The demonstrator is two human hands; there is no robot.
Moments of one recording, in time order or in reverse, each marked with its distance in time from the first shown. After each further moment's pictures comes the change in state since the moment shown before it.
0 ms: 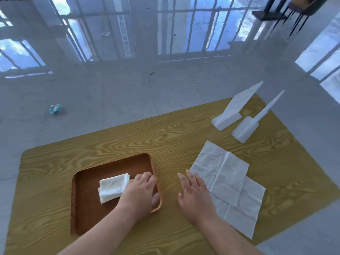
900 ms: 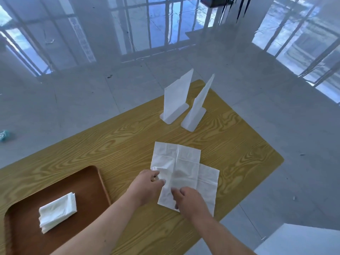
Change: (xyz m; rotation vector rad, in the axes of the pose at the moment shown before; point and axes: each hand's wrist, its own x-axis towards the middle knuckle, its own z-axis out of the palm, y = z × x) left_hand 0.077 0.171 -0.010 -0.647 -0.233 -0.101; right_hand -0.055 0.124 -0.044 0.659 -0.021 0.482
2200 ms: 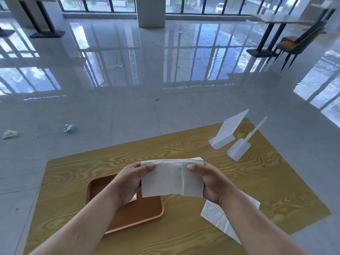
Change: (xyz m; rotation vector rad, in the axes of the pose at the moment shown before) left_hand -0.143 -0.094 -0.179 -1.101 0.107 0.039; right_hand -0.054 -0.193 0.002 0.772 -0.702 -0.255
